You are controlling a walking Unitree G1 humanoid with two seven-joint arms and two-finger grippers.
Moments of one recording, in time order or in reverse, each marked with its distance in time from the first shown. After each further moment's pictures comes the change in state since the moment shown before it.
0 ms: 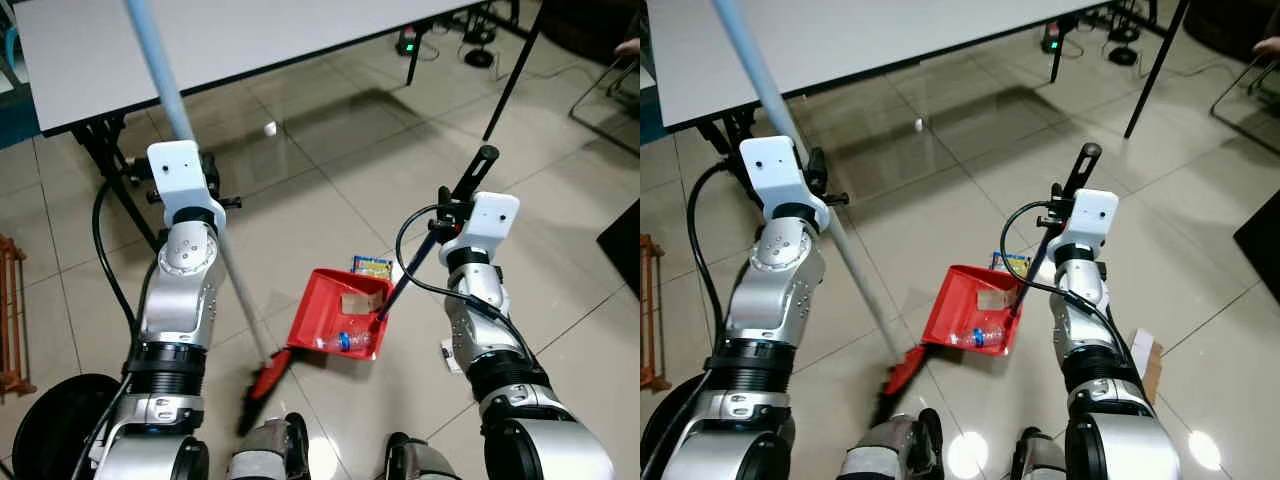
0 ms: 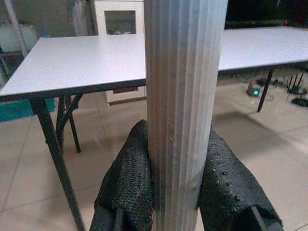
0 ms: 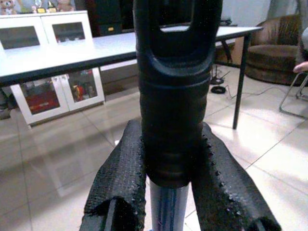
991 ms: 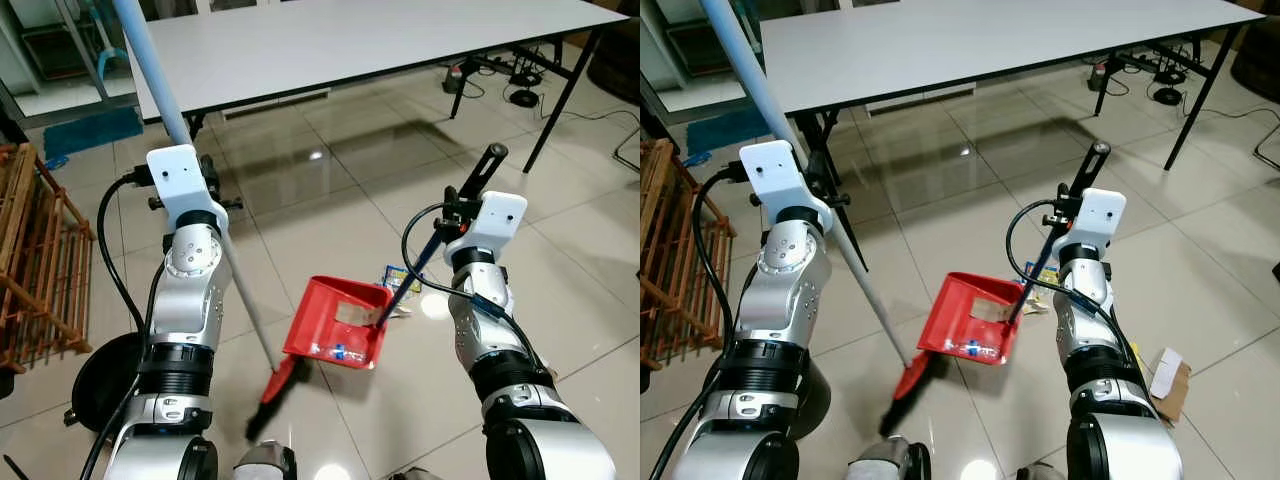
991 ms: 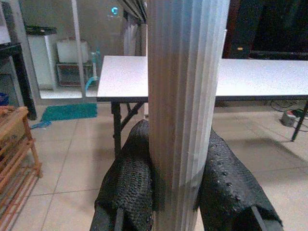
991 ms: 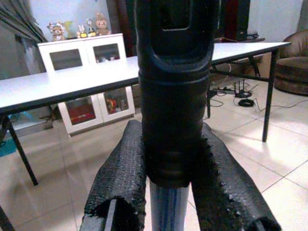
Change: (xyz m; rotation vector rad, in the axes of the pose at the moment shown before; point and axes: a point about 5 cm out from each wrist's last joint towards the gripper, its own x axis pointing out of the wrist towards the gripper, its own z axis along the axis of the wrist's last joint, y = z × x) left arm -0.002 -0.003 -0.004 -0.027 -0.001 0.018; right arm 0.000 -0.003 0.001 0.018 0.003 -0.017
